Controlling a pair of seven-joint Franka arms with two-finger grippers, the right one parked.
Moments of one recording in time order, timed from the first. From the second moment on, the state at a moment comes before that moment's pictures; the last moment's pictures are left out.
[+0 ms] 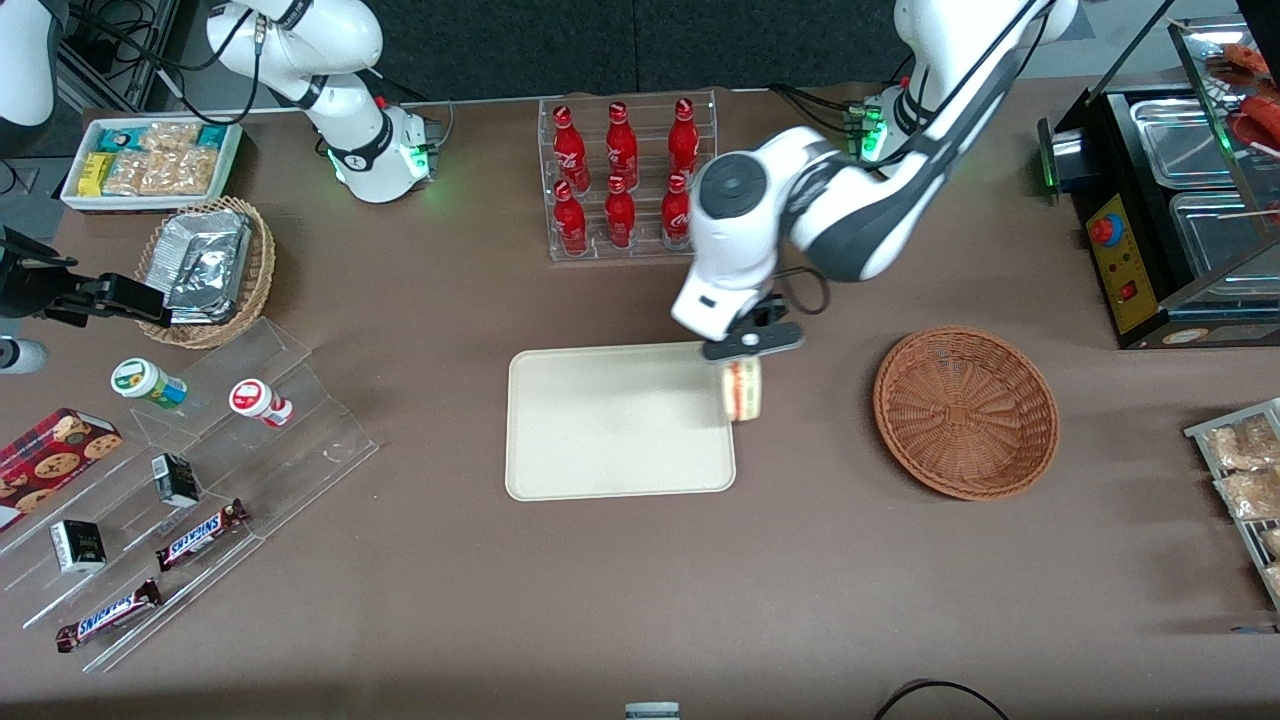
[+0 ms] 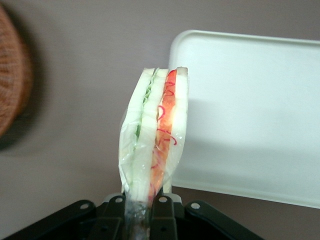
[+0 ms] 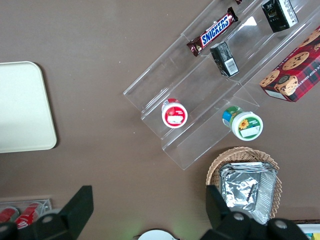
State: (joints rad) arm -0.12 0.46 -0.73 -1.76 0.43 2.01 -1.15
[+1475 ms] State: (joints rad) arm -0.38 0.83 -0.61 -1.48 0.62 2.11 -1.37
